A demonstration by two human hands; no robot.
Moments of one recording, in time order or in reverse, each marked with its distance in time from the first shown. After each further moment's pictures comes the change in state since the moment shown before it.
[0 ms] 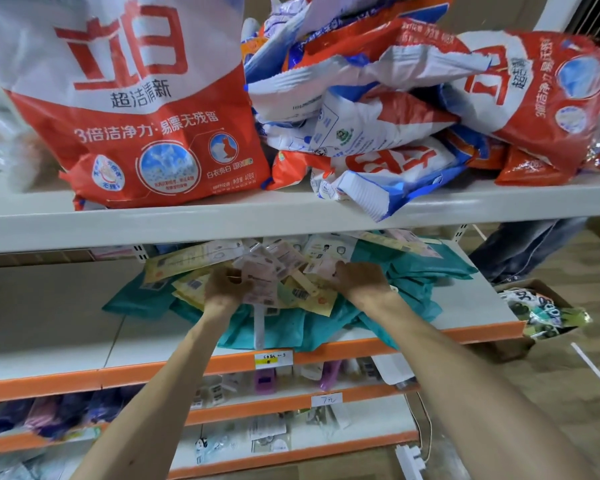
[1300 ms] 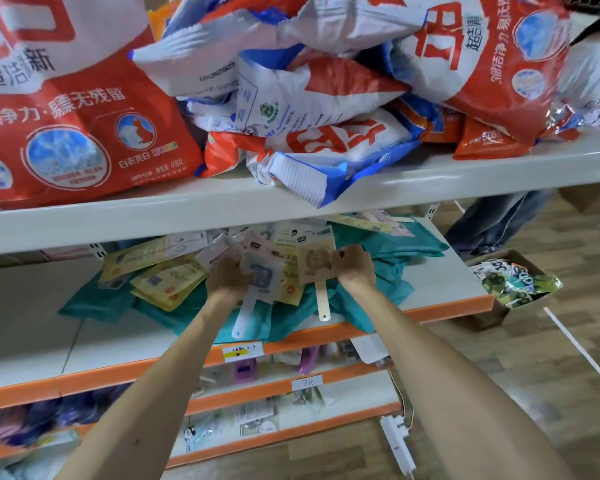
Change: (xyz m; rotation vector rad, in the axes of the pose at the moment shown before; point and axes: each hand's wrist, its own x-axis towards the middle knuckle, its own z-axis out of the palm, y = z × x) left_hand 0.003 0.029 0.068 0.392 -0.090 0.037; right_hand -0.013 0.031 0.008 0.953 -0.020 0.754
